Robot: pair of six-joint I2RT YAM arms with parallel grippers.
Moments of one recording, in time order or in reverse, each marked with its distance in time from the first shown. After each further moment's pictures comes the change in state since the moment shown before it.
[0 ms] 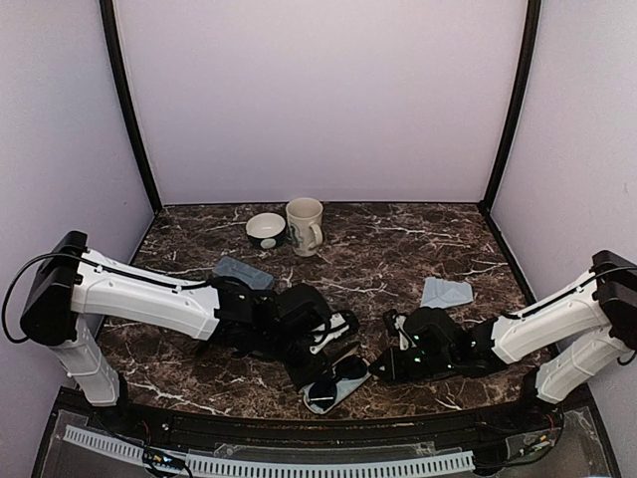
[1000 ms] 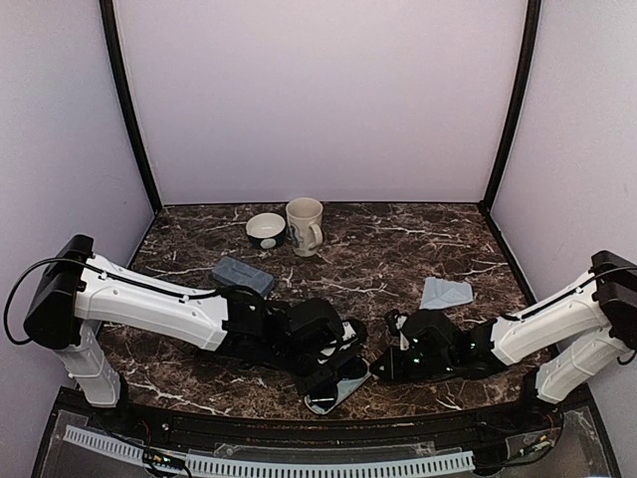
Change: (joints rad) left arm -0.078 0.046 0.051 -0.048 -0.124 0.004; right arm 0.024 0.005 0.000 0.002 0.049 0.053
